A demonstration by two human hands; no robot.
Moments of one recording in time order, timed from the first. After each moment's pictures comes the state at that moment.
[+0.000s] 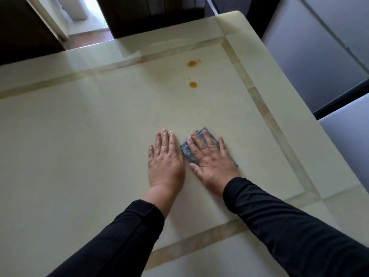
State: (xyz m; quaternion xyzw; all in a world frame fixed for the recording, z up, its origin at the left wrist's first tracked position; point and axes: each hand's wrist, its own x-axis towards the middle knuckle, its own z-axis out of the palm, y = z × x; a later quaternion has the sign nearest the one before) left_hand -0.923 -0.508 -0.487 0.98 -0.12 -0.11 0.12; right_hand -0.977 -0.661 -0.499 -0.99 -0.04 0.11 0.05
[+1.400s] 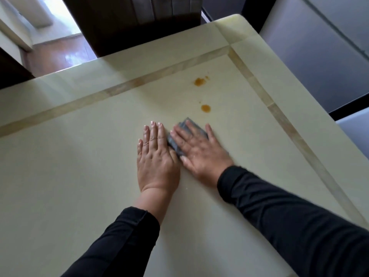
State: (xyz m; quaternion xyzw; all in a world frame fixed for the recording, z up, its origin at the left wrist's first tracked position) left_hand -0.776 -0.493 -0.501 0.97 -0.15 -0.06 0.17; right_hand -0.816 -0.634 -0.492 -0.99 -0.03 0.11 0.04
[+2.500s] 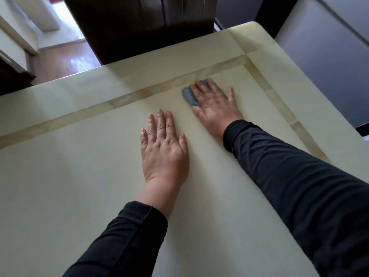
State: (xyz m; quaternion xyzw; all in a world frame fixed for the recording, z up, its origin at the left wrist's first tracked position) left_hand -0.709 -0.526 -0.498 0.98 -0.15 -0.07 0.12; right_hand -0.679 -0.711 -0.494 -0.99 0.09 0.08 0.04
